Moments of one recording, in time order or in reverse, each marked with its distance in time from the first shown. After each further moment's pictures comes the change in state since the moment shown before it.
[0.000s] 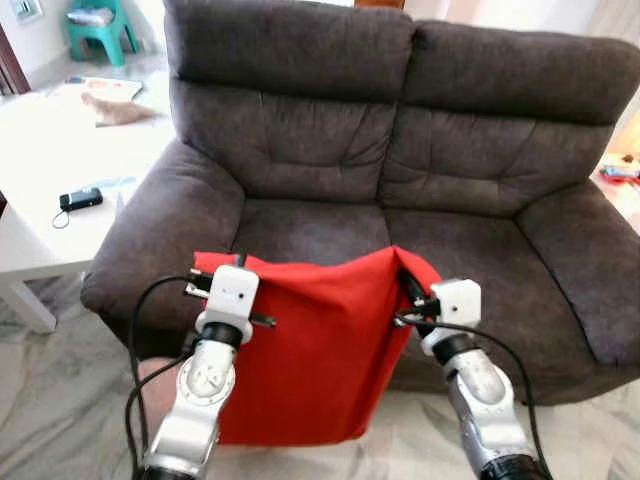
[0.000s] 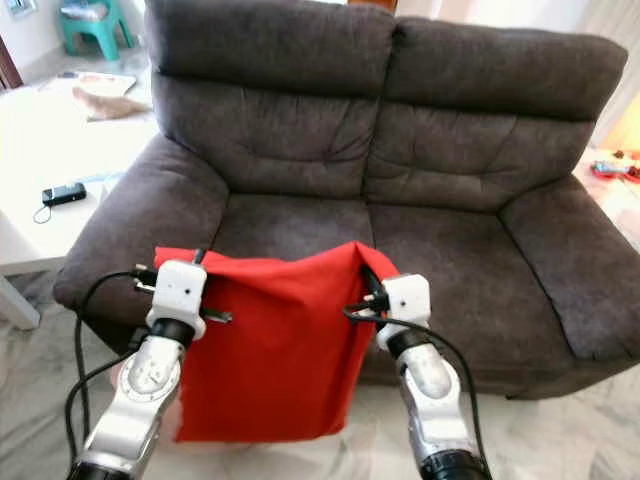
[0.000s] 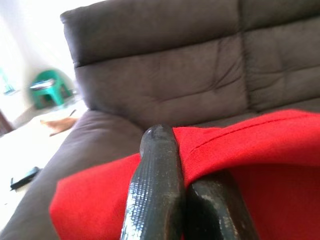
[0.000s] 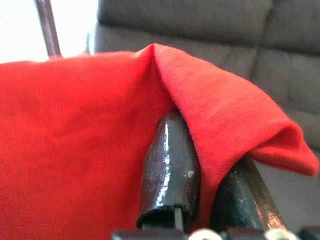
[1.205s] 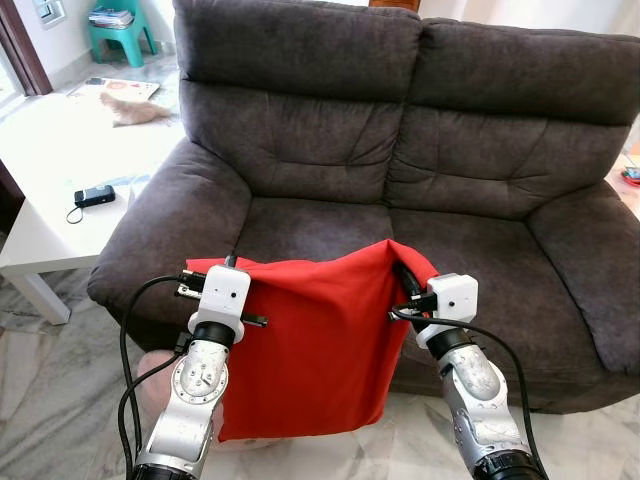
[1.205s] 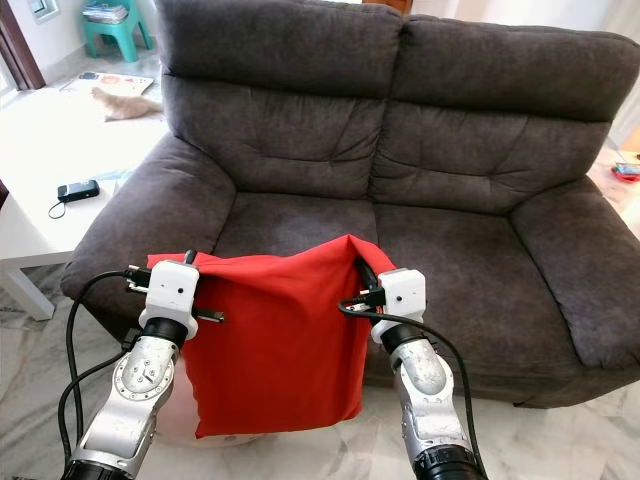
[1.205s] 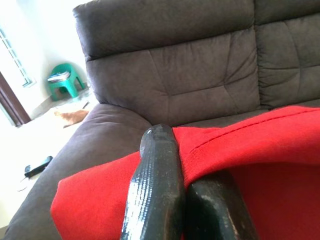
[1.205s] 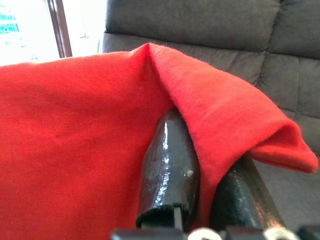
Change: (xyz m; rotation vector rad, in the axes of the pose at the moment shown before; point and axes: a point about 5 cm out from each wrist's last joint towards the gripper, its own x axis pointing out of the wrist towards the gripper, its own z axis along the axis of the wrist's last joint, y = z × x) left arm 0.001 0.002 -0.001 0.009 0.005 0.020; right arm 0.000 -0.001 0.000 0.010 -0.002 -0.009
